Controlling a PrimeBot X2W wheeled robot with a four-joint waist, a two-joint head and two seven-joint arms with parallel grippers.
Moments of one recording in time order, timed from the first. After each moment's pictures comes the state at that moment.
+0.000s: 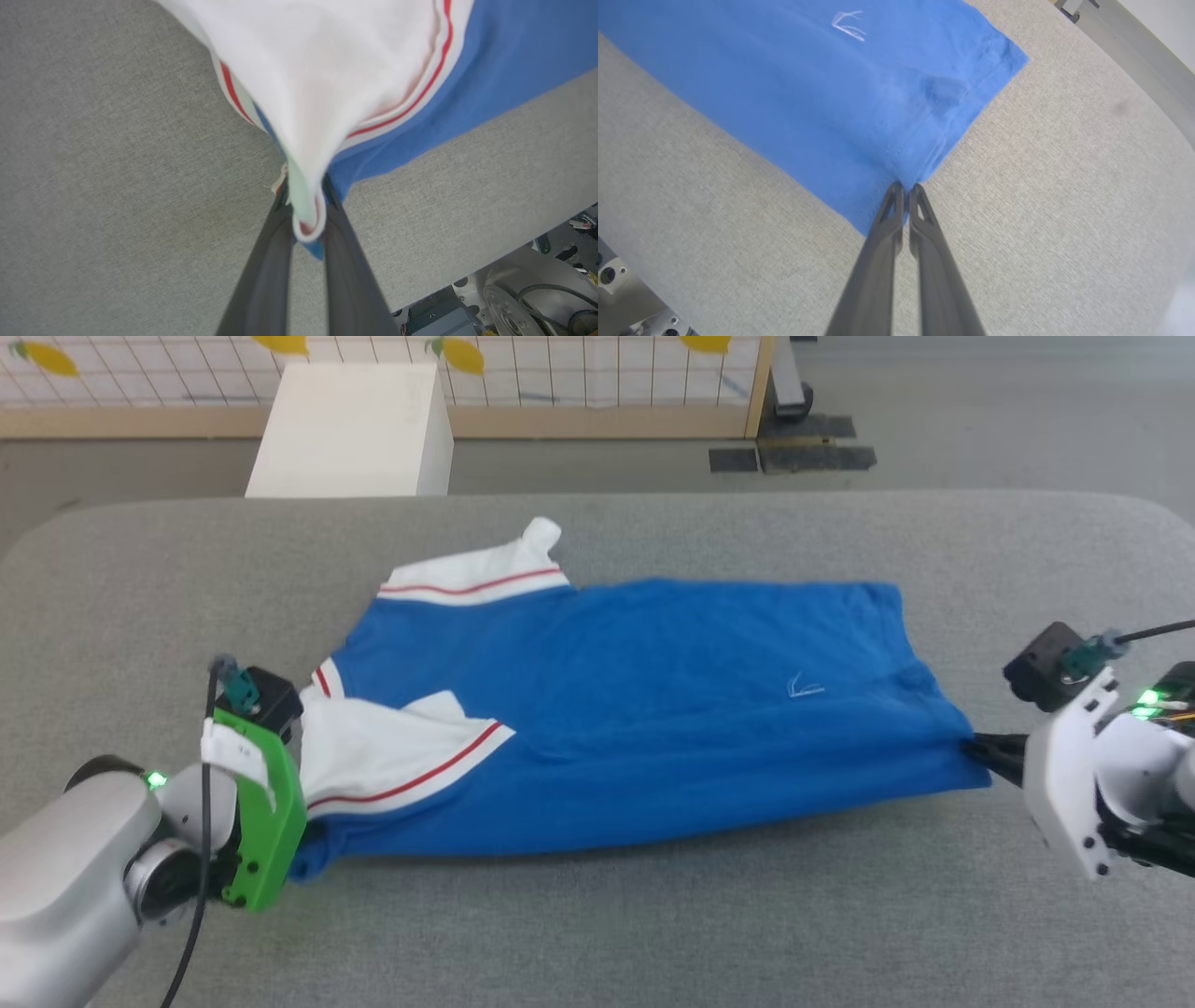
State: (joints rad) left arm -0.71 0.82 -1.06 0.33 -1.10 -0.13 0.63; right arm -0.78 -0.88 1.12 0.27 0.93 0.13 0.36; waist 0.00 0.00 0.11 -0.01
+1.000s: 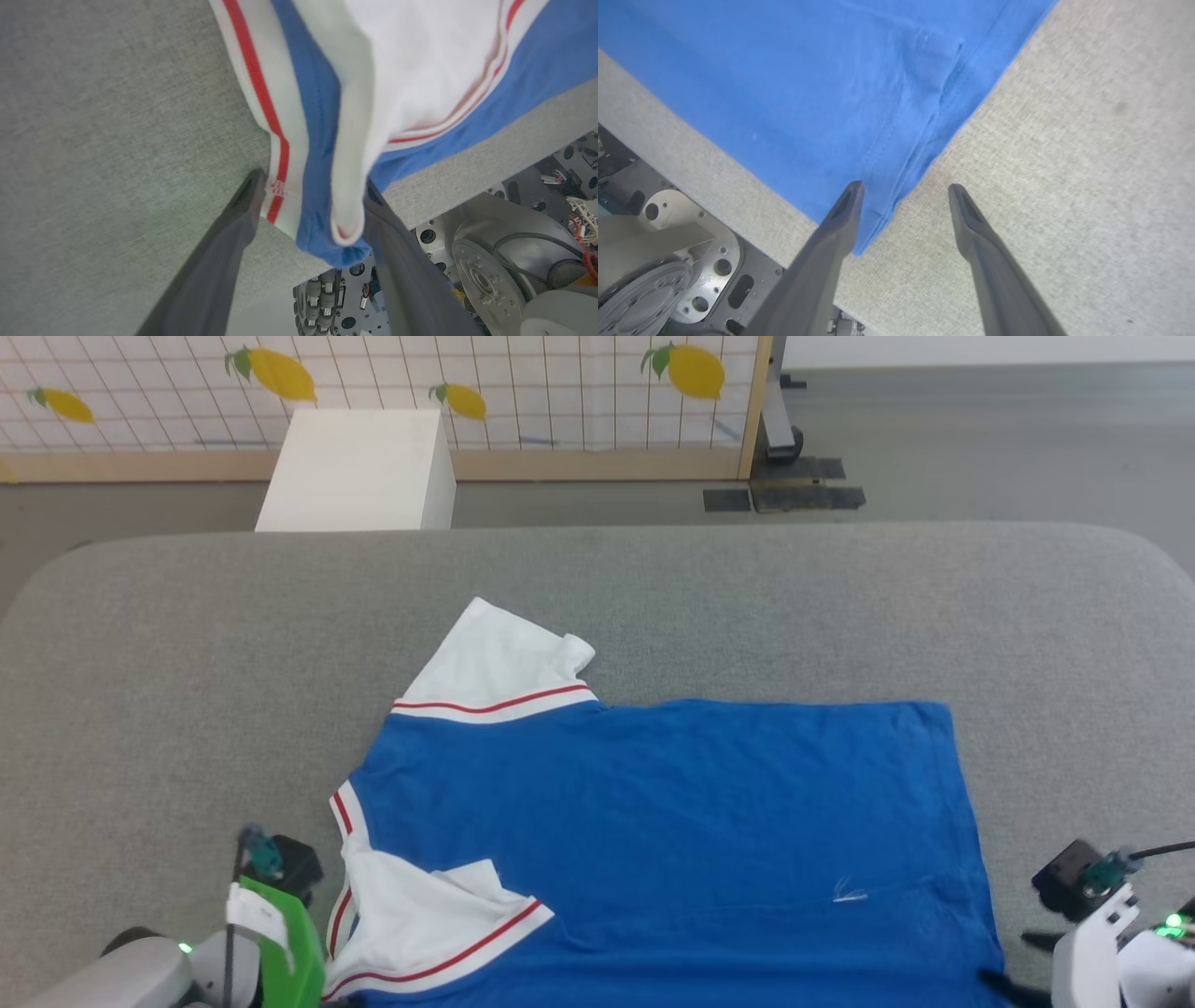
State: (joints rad) left arm -0.47 0.84 -1.13 0.26 -1.16 -0.07 0.54; right arm -0.34 -0.90 0.99 0.27 0.88 0.13 0.30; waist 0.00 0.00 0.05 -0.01
